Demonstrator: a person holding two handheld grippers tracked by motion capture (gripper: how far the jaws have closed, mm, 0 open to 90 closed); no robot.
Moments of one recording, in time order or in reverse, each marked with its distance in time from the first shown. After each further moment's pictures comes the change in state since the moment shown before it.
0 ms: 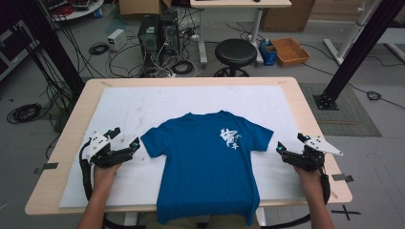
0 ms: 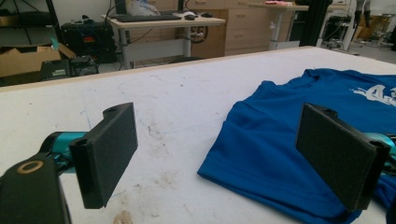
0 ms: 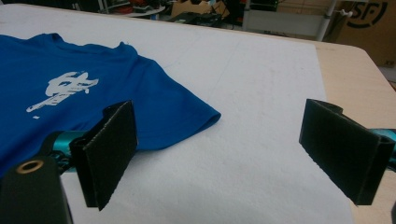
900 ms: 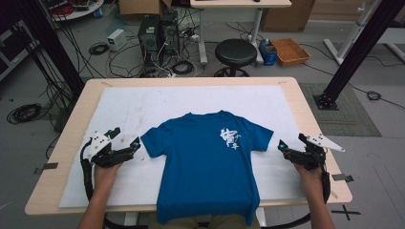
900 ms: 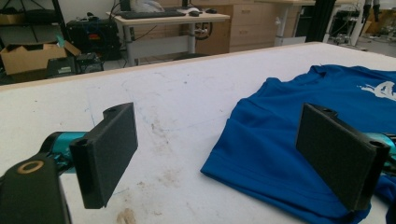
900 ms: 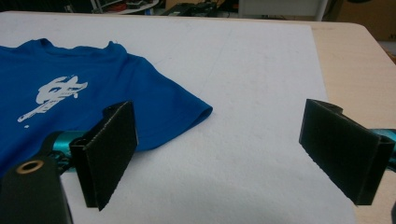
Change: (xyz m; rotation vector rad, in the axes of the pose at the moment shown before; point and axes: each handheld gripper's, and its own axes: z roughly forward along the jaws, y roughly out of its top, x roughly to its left) left arm -0.001 0.001 0.002 0.014 0.022 0.004; right arm -0.008 0.002 0.004 0.040 -0.009 0.093
